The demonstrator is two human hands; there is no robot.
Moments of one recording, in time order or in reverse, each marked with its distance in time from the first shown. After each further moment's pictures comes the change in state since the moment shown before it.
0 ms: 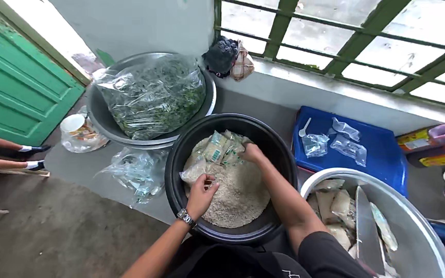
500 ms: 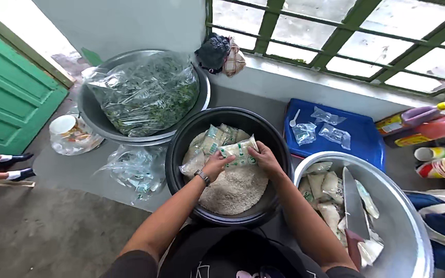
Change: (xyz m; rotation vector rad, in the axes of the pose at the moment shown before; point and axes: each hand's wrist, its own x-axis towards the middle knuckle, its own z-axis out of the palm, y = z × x) left_hand 0.067 0.017 0.032 -0.501 -0.275 -0.183; right_hand -0.133 0.002 0.000 0.860 0.171 -0.153
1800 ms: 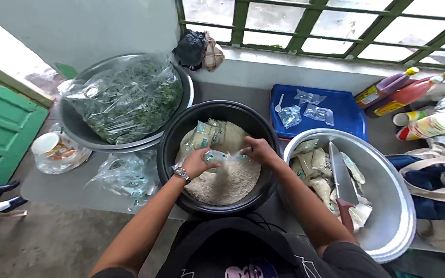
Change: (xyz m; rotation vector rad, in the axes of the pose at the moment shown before) left_hand -0.028 0.040 -0.038 1.108 -0.150 0.196; right_hand -0.024 0.001 -0.021 -0.791 -0.047 -0.290
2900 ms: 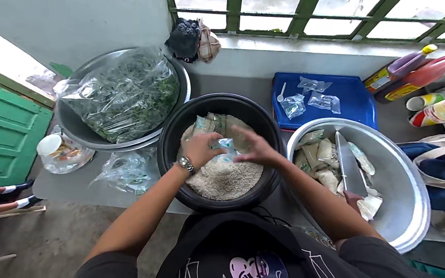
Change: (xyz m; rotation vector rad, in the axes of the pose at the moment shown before) left_hand -0.006 0.054 -0.017 0.219 0.198 0.246; right_hand -0.012 -0.009 0.004 0.291 -0.017 -0.054
